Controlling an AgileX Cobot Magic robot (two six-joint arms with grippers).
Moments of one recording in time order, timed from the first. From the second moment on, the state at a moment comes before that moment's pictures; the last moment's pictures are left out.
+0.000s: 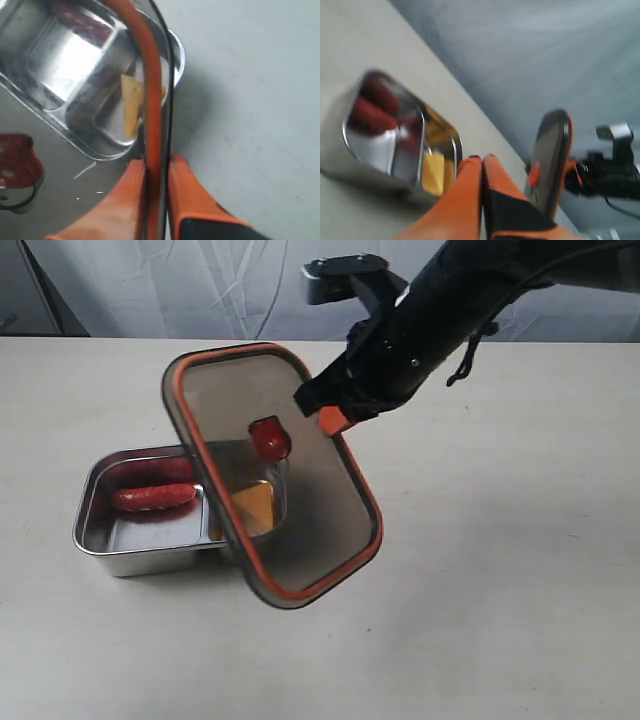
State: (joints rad) left arm 0.01 0.04 -0.04 -0.88 0.33 -0.25; right arm 0.52 1.79 -1.38 0.46 0.85 -0.45
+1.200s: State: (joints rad) left arm 0.01 0.23 -0.05 -1.38 0.55 0.49; right arm 0.89 1.79 -1.38 0.46 0.78 -0.44
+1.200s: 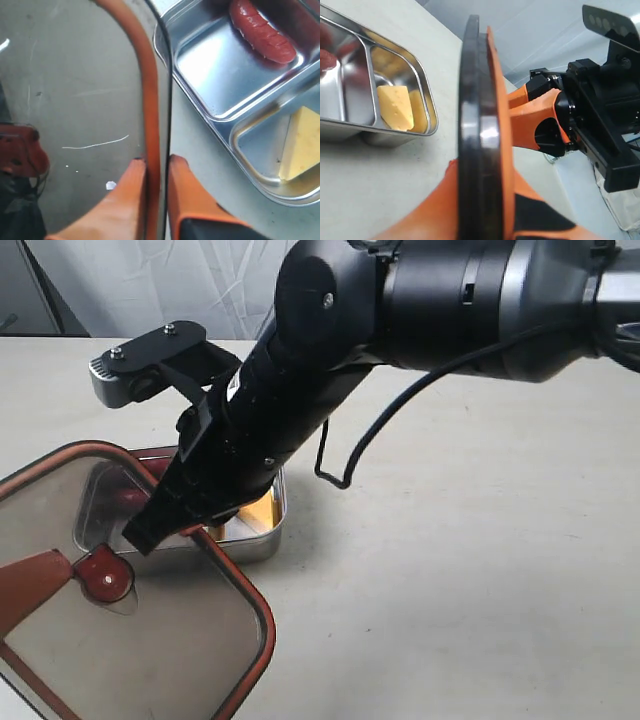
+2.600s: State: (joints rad) left arm -0.01 0.79 -0.66 -0.24 0.43 0.58; right arm 0.90 1.37 -1.38 -0.53 1.05 0.32
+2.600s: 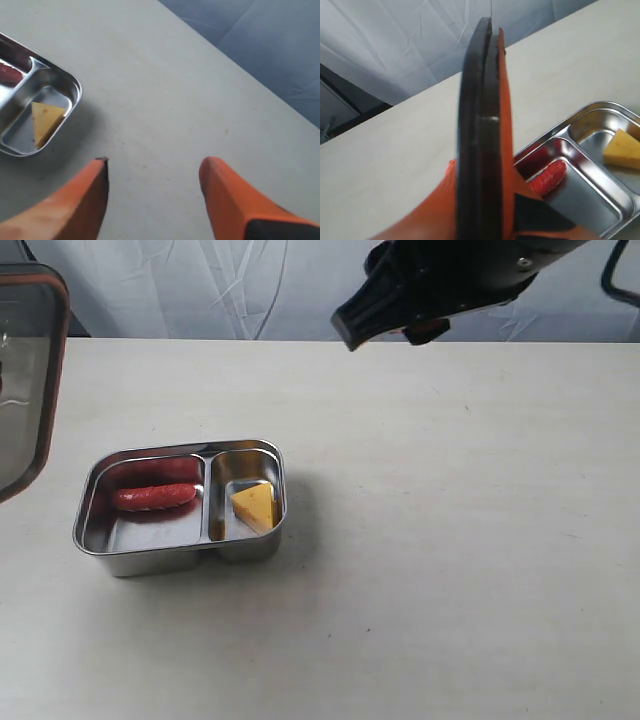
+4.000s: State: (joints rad) left arm -0.56 1.23 -0.67 1.27 0.50 -0.20; right arm 0.90 1.33 -1.38 -0.57 1.12 0.36
